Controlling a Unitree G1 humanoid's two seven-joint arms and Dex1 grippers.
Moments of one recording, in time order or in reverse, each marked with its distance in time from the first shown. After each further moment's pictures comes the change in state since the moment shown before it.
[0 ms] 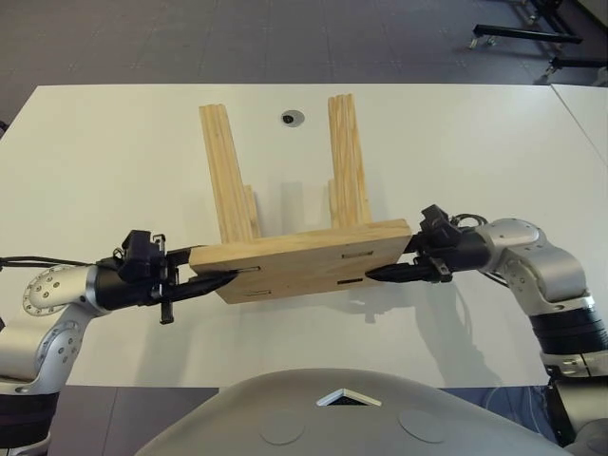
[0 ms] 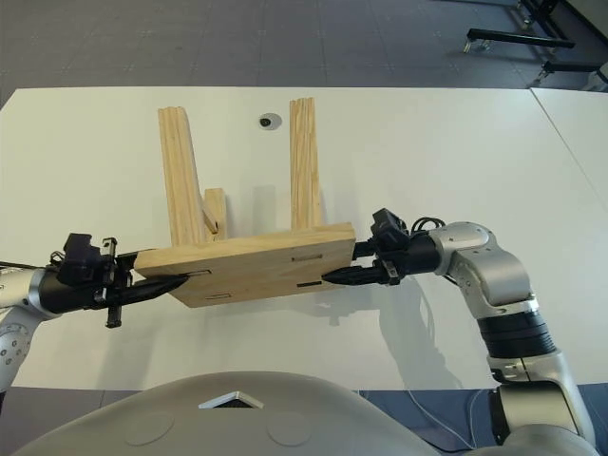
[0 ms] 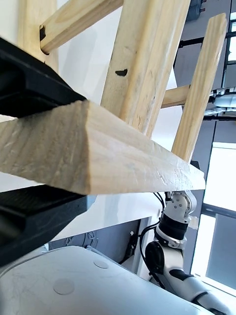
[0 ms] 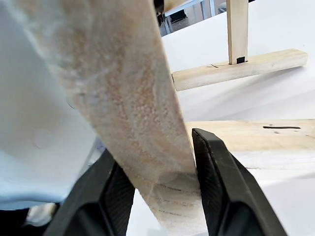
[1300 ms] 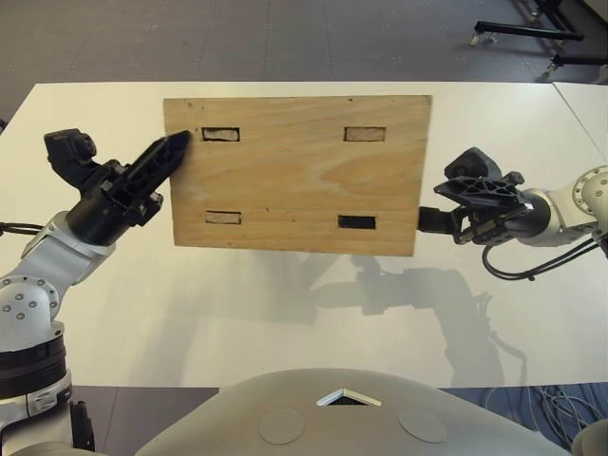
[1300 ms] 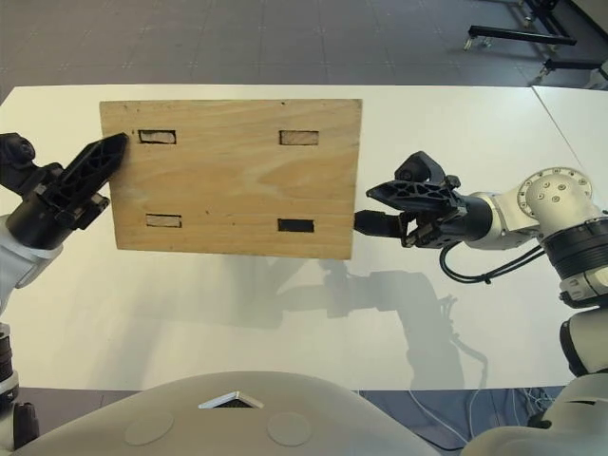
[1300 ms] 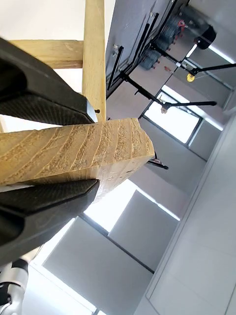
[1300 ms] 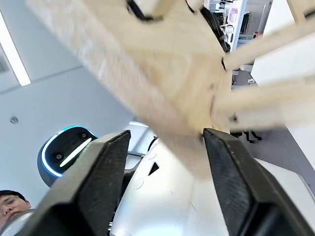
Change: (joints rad) left arm -0.289 -0.141 0.184 0.090 -0.740 0.416 0.662; right arm -0.491 -0.347 0.454 0.496 1.294 0.910 -0.323
